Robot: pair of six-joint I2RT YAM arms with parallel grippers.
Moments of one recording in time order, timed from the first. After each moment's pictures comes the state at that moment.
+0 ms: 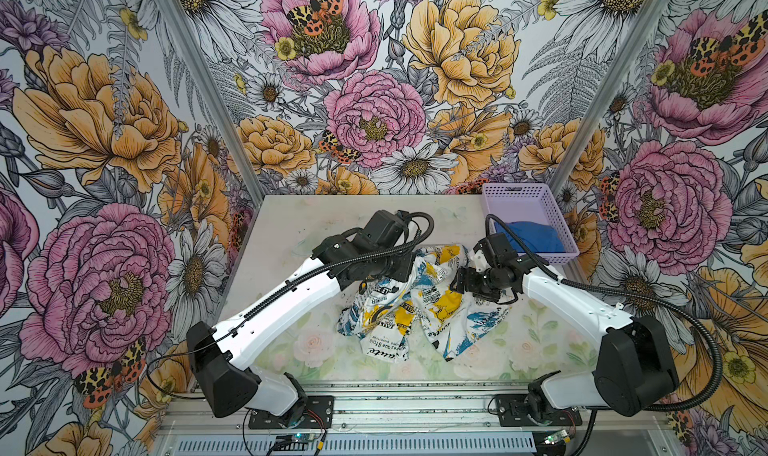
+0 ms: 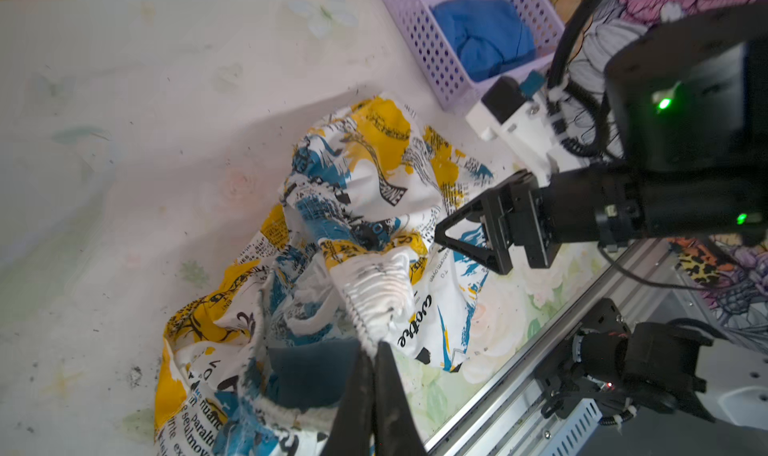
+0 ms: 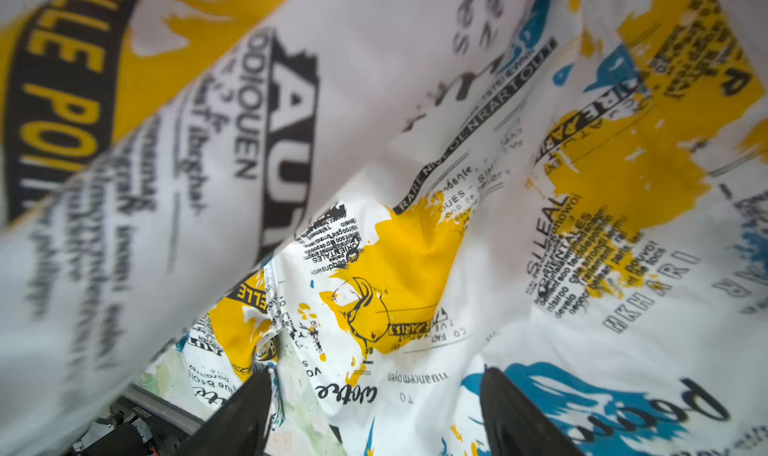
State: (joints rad) left arm -0.78 1.43 1.60 -0.92 0.01 -0.36; right arm 0.36 1.36 0.98 -0.74 -0.30 0.52
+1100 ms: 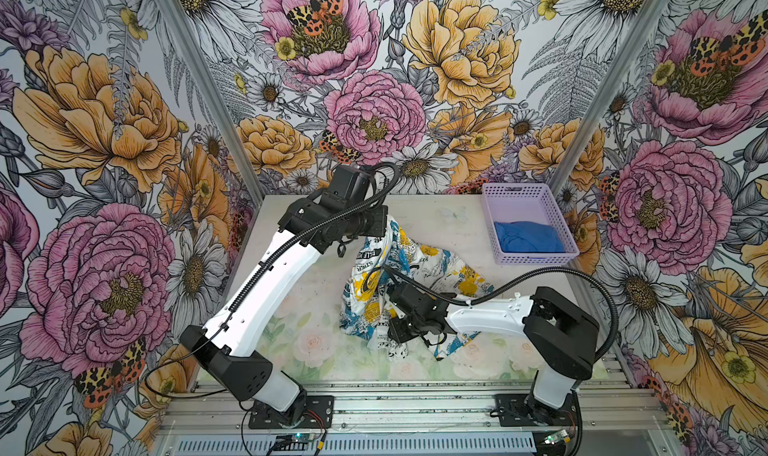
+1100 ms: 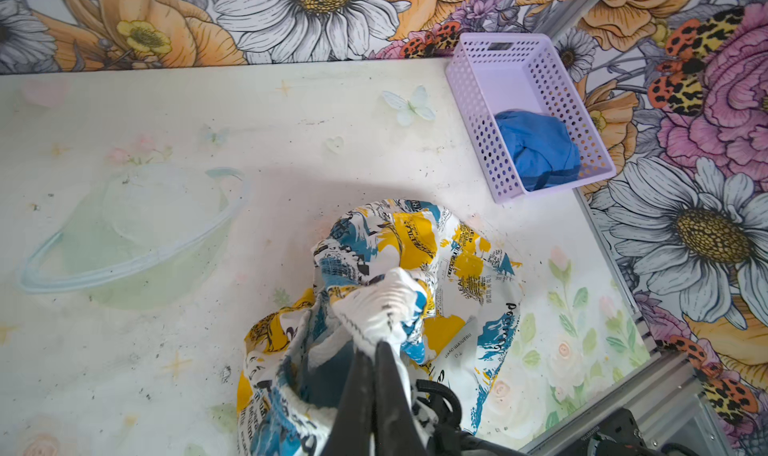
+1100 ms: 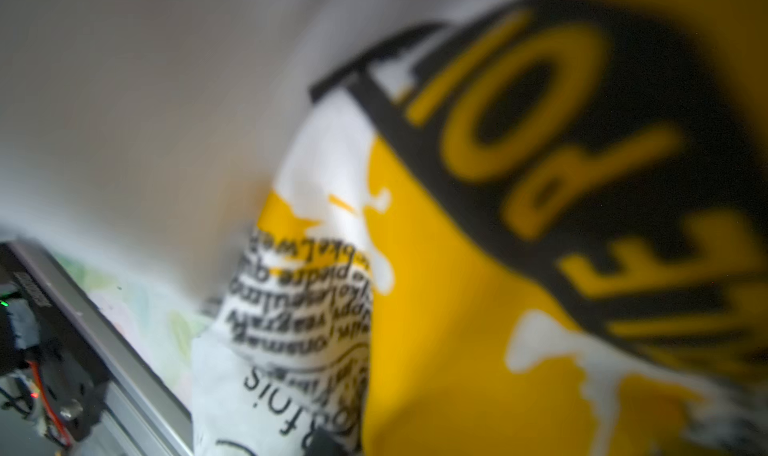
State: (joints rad) left arm -0.55 1.48 1.82 -1.06 -0.02 -0.38; right arm 0.97 1.69 0.97 -0.39 -0.16 0.58
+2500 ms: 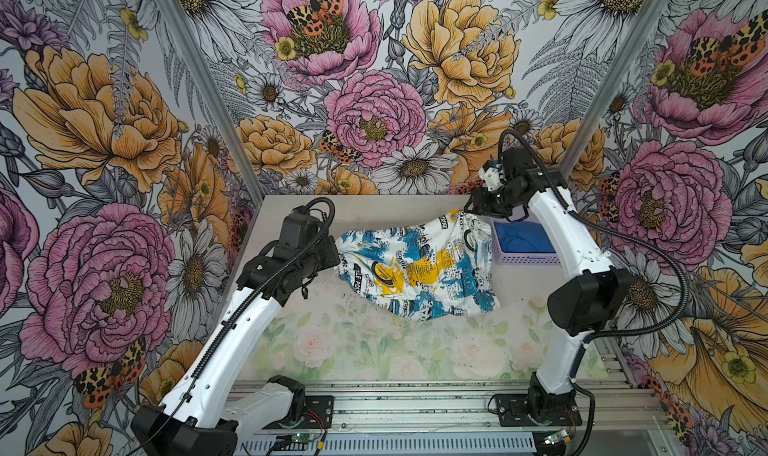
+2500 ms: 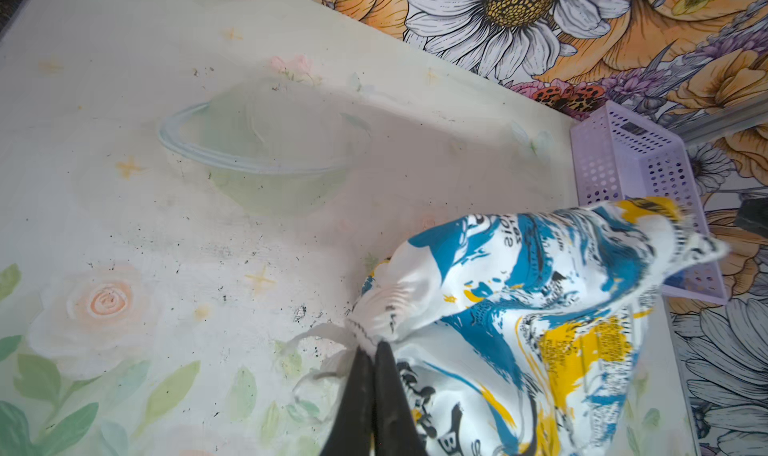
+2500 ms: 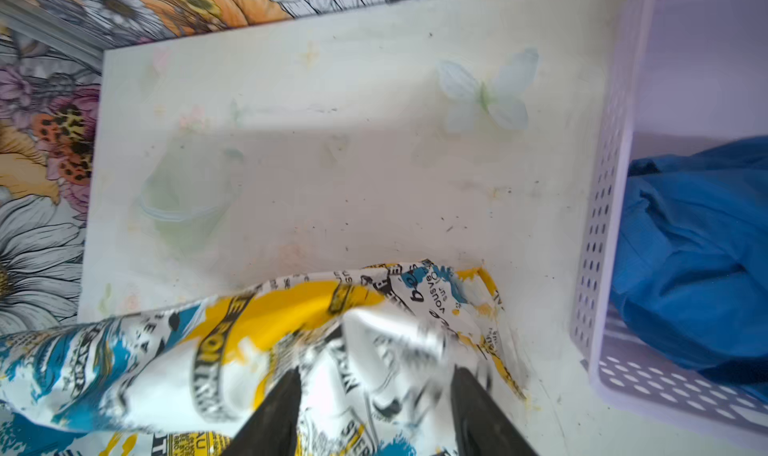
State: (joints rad) left arm -0.33 1.12 1.19 -0.82 -0.10 -0.56; right arm 0.14 1.93 2.04 -1.19 -0.30 0.19
